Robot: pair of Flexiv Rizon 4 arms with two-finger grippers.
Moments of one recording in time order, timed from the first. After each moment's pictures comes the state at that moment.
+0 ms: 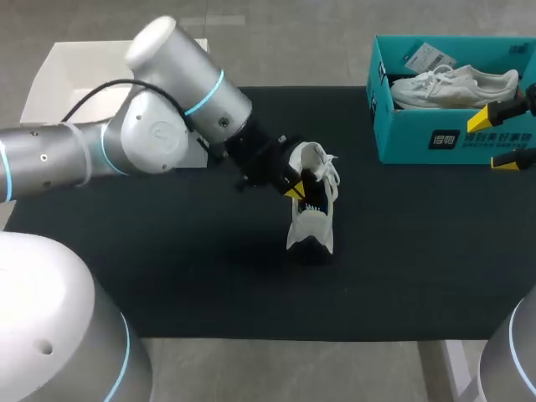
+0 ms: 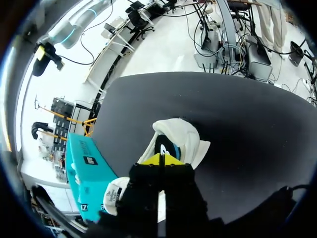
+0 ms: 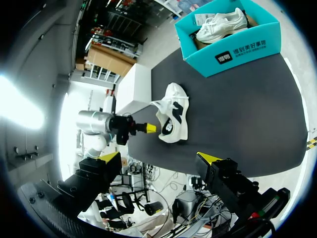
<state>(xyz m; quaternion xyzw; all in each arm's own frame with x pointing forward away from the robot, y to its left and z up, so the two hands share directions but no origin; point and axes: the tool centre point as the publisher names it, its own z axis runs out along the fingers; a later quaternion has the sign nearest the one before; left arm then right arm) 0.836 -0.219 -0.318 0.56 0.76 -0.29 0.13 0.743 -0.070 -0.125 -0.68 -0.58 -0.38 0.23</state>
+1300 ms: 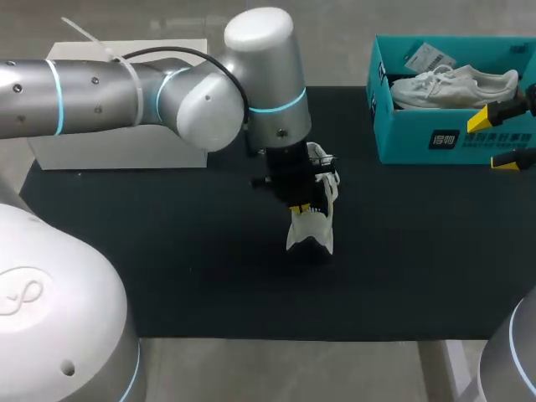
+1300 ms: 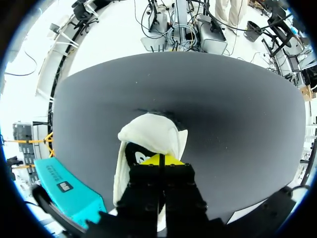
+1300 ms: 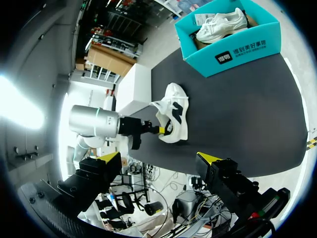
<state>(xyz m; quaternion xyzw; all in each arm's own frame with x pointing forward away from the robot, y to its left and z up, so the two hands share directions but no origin) 0.830 -0.224 -0.363 0.68 0.73 -0.10 0.04 0.743 -0.070 -0.125 -0.68 -0.58 -0.38 0.23</state>
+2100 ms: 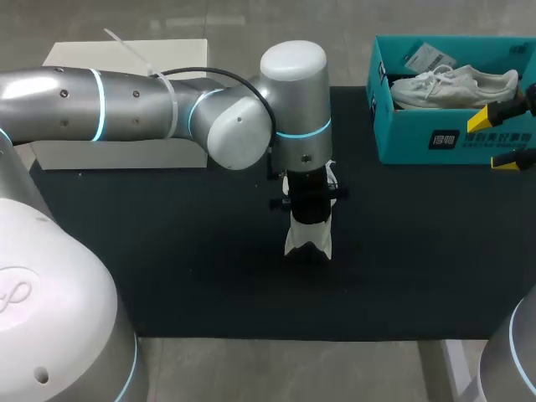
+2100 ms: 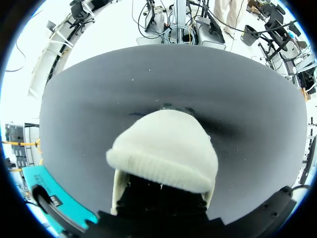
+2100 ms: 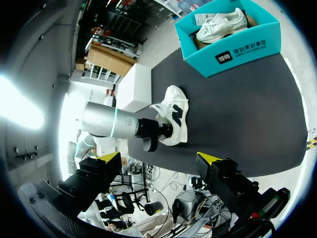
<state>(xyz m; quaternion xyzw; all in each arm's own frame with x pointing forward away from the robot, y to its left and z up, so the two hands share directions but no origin) 0.818 -0.249 -0.414 0.68 0.73 -0.09 0.00 0.743 -0.070 -0.125 -0.68 -0.58 -0.38 0.23</state>
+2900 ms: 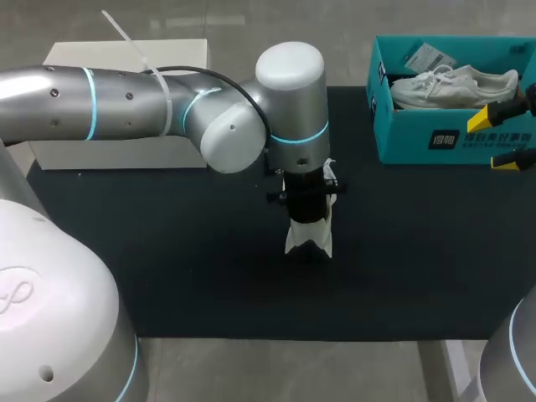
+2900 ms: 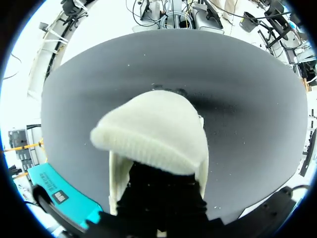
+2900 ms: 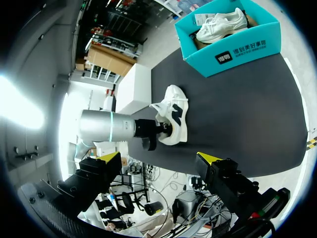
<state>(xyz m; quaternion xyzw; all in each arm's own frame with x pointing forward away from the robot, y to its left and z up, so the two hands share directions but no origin) 0.837 -0.245 -0.408 0.69 0.72 -0.05 0.05 0.743 -0.070 -0.125 -0.68 -0.58 -0.38 0.23</state>
